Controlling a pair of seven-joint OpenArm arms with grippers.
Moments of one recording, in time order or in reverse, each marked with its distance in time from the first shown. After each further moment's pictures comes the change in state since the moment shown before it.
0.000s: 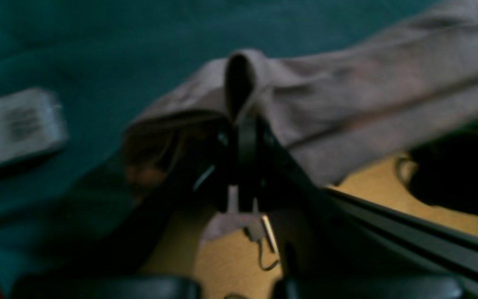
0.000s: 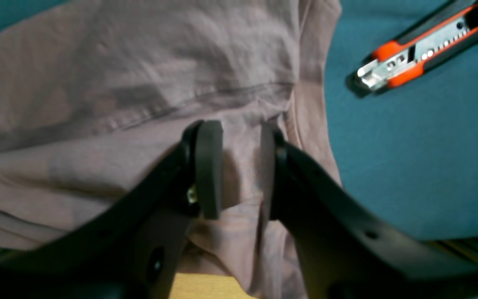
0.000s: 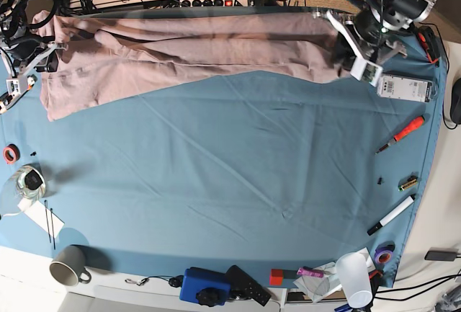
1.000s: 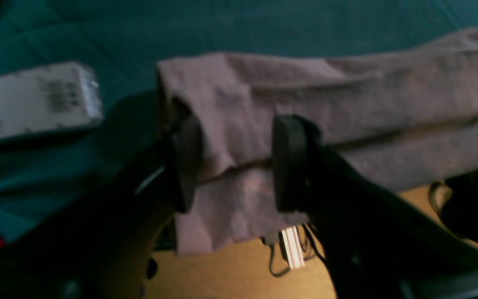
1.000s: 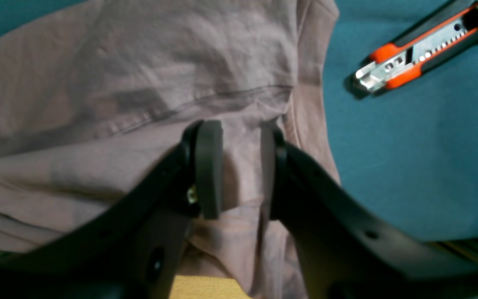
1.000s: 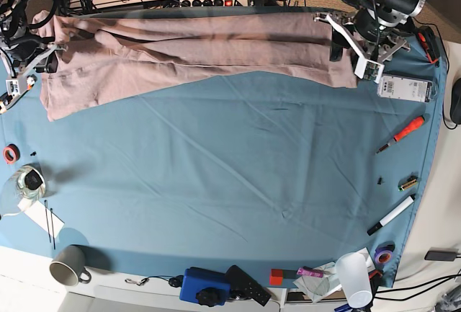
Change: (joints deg) left arm 0.3 3.5 0.3 -1.9 12.9 4.9 -4.5; right arm 0.0 0.0 0.0 0.0 0.0 -0.1 0.3
